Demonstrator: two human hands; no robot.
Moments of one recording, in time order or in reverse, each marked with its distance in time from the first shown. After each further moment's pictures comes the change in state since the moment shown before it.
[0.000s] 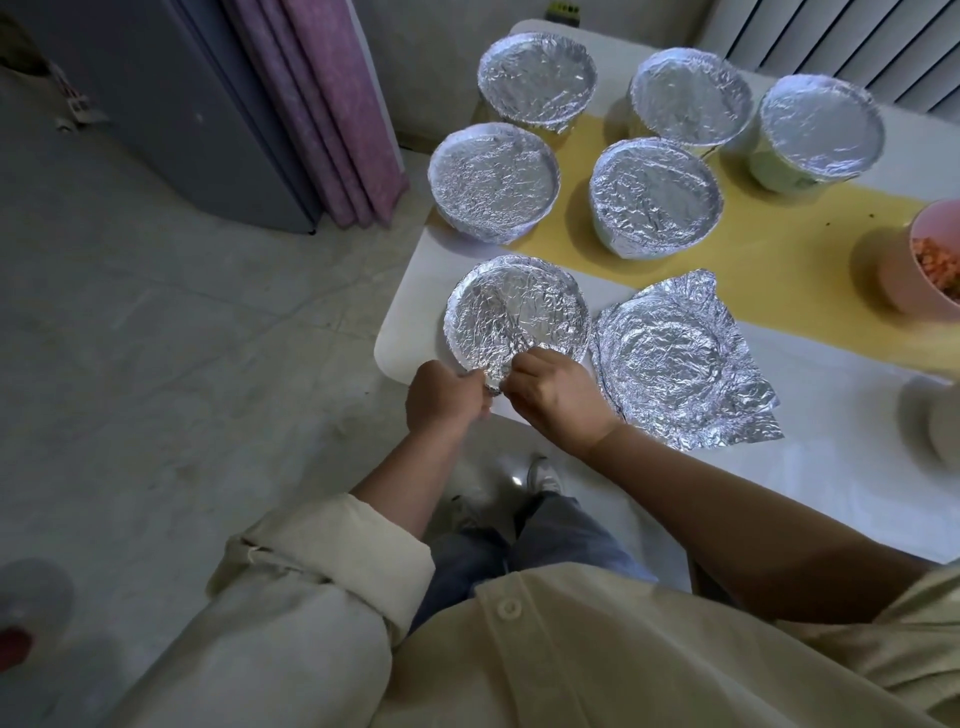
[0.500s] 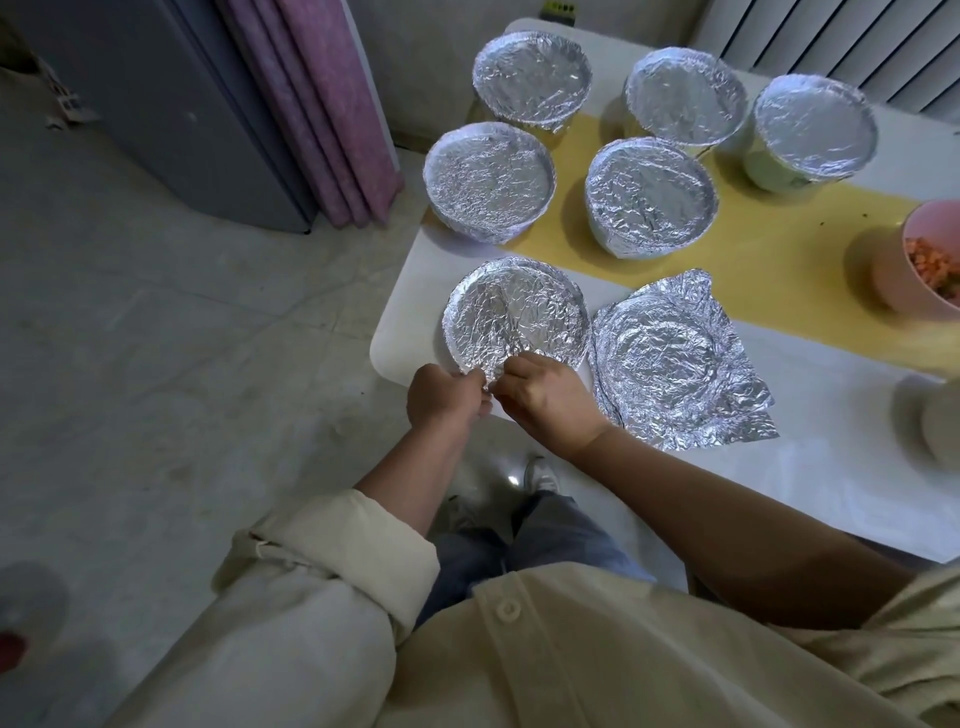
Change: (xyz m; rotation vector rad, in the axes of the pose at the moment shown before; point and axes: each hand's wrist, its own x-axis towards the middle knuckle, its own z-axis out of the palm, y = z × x) left_hand -0.005 0.005 0.009 -0.151 0.061 -0.085; right_hand 0.001 -0.002 0.009 -0.002 -0.003 0.013
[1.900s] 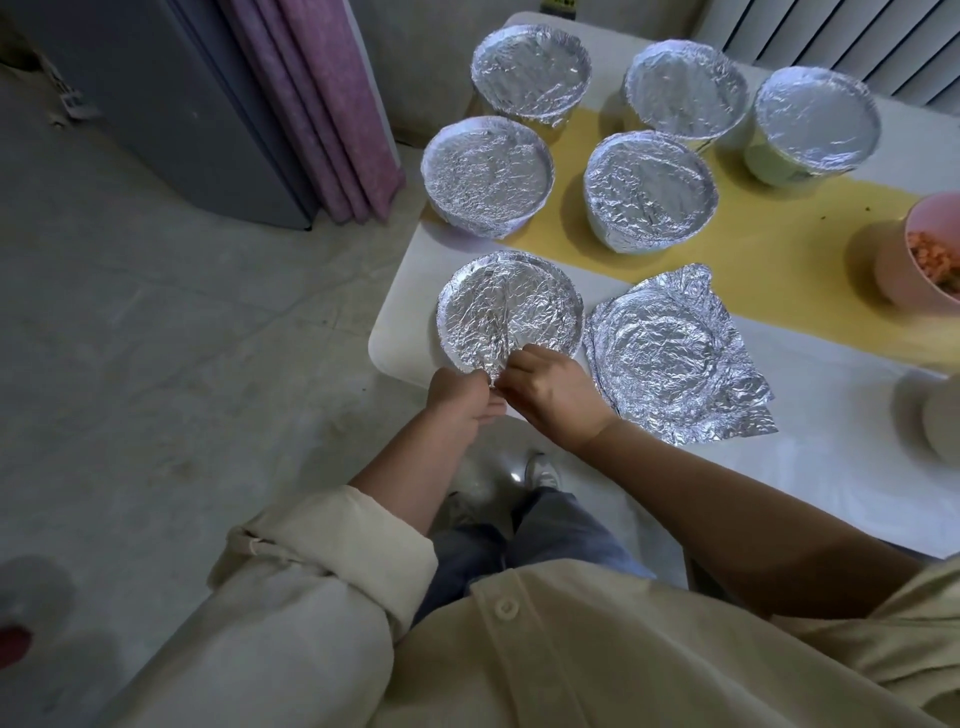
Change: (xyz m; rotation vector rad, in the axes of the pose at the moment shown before) left_hand -0.009 0.005 0.012 -0.151 -0.162 -0.125; right_hand -0.003 0.004 -0.008 0.012 0.007 -0.039
